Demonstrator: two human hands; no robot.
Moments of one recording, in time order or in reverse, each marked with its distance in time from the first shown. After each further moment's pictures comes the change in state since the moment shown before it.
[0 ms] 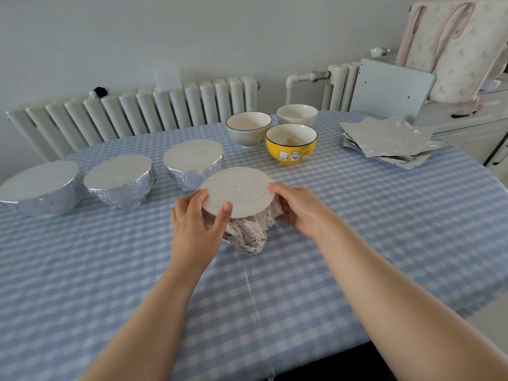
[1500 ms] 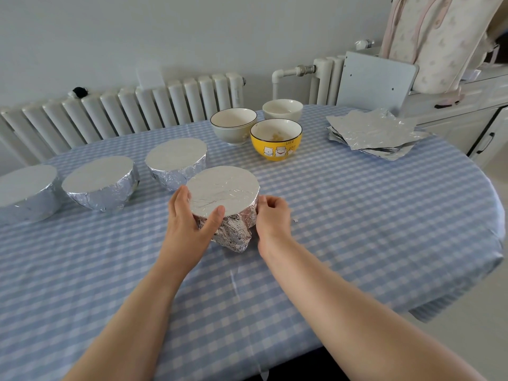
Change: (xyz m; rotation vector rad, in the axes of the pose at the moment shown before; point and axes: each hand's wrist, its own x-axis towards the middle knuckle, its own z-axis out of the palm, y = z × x) left_hand 0.000 0.005 0.006 -0.093 -0.117 0.009; right_hand -0.001 0.043 0.043 0.243 0.463 -0.023
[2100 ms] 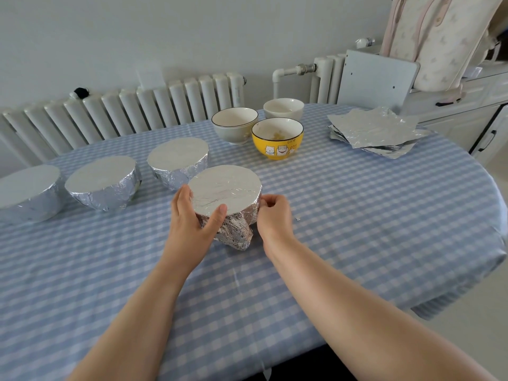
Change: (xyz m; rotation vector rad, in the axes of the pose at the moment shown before) left_hand 0.000 0.003 0.002 0.000 0.003 -0.005; right_hand 0.000 -0.002 -0.007 -0.179 -0.052 -0.104
